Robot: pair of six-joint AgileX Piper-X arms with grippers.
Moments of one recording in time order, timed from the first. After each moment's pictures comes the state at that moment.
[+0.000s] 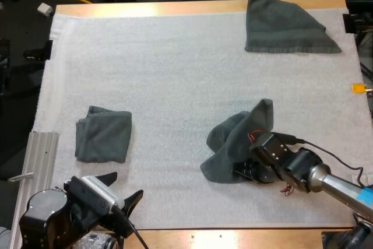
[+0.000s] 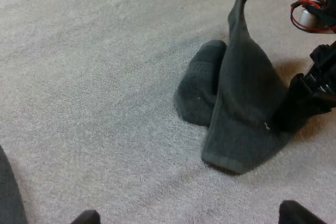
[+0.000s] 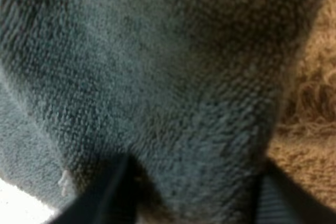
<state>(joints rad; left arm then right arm) -0.21 0.26 -0.76 1.25 0.42 -1.66 0.78 1.32 -0.60 0.58 -0.09 -1.02</state>
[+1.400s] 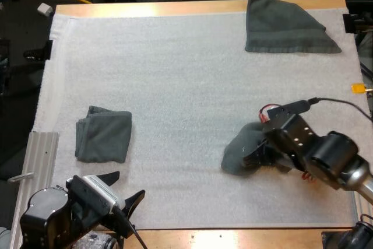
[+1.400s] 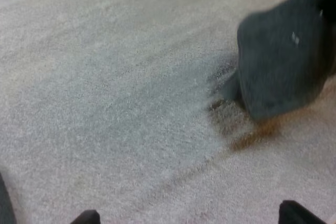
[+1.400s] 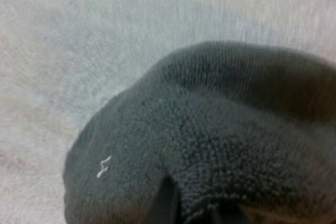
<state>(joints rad) -0.23 0.26 -0.76 1.24 0.43 -1.66 0.81 1.10 -1.00 1.08 0.12 -1.45</state>
